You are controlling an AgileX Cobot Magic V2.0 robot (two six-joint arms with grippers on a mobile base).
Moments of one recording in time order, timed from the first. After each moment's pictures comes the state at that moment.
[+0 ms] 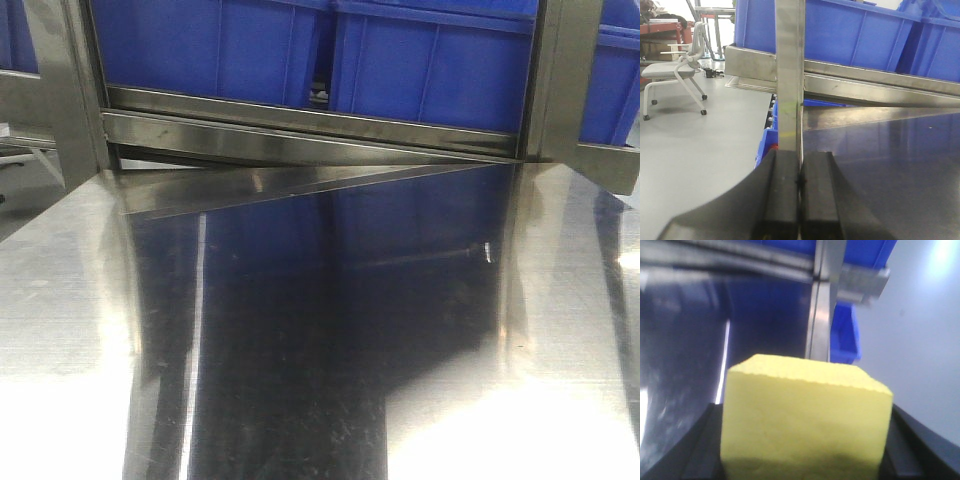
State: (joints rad) left arm -0.05 -0.01 0.00 0.13 0.08 -0.20; right arm 0.23 0.28 -0.57 -0.22 0.72 0.21
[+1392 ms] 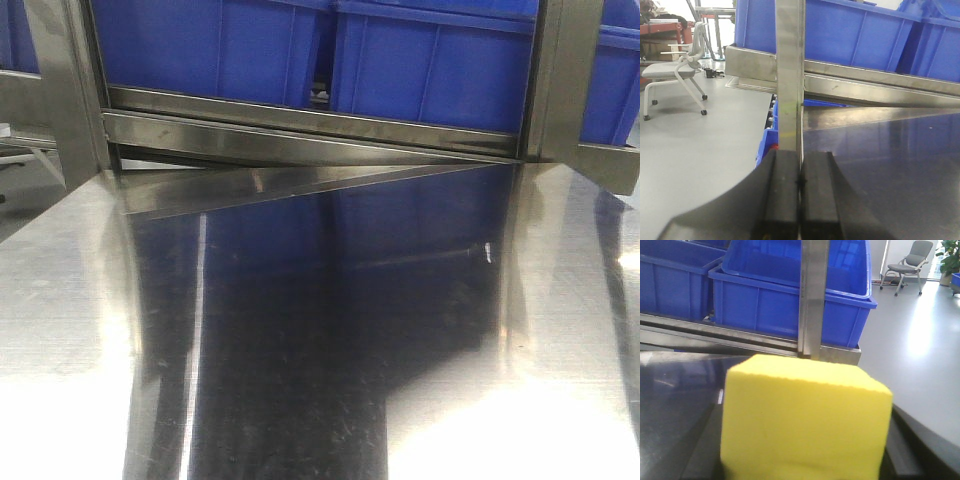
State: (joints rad) left arm -0.05 -0.01 0.00 0.13 0.08 -0.20; right arm 0.23 0.04 -0.57 -0.27 0.72 0.21
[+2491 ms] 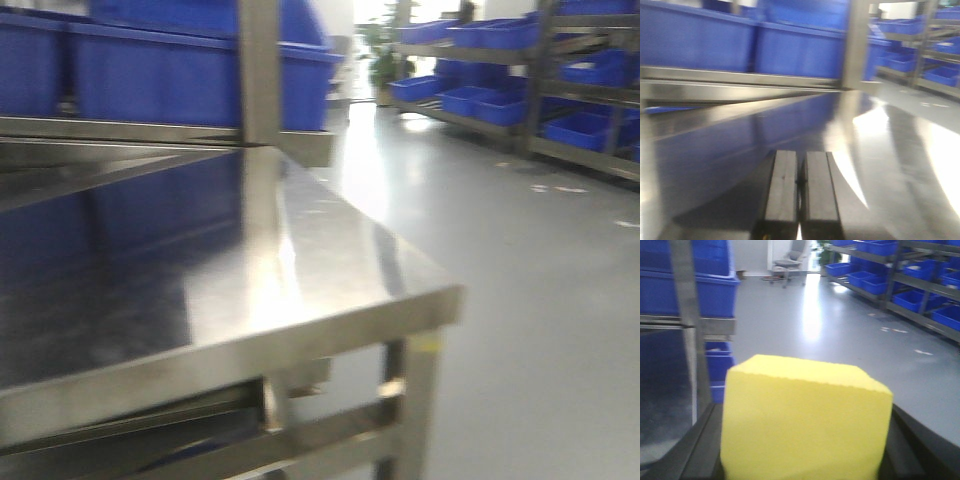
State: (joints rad) left arm -0.05 -0.01 0.00 0.13 0.08 -0.20; right arm 0.23 0.04 -0.57 -0.27 0.72 0.21
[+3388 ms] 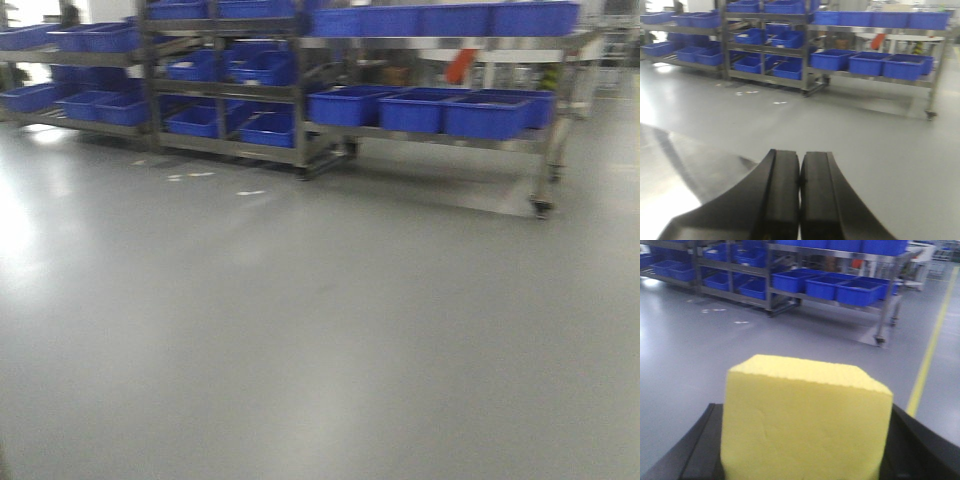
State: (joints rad) left arm -0.05 -0.01 0.00 0.13 0.08 -0.20; right arm 0.23 0.04 -0.57 -0.27 0.72 0.21
